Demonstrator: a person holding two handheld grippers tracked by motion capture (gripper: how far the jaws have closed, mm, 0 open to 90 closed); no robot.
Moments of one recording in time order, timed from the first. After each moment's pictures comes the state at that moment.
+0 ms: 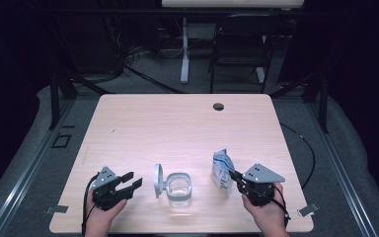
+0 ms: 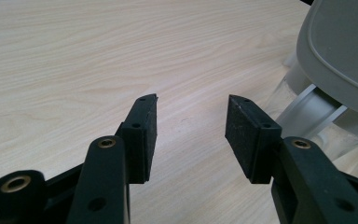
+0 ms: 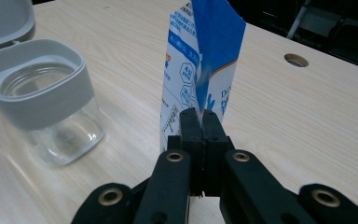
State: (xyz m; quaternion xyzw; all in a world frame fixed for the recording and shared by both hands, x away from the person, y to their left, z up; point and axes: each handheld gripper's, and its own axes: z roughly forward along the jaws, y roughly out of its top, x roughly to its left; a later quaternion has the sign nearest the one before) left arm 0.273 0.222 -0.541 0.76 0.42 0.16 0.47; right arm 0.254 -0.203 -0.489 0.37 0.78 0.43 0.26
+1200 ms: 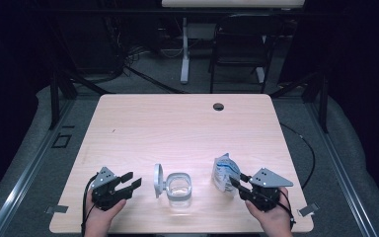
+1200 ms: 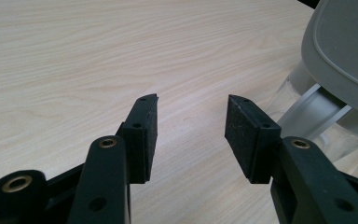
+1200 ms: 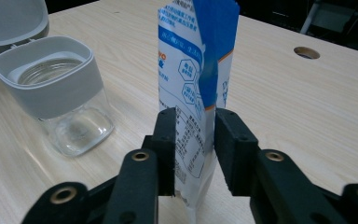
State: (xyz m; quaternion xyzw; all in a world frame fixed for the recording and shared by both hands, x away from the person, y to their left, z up) left arm 0.273 0.225 -0.542 0.75 0.43 0.15 0.47; right arm 0.247 -0.218 -0.500 0.37 0.77 0.46 0.24
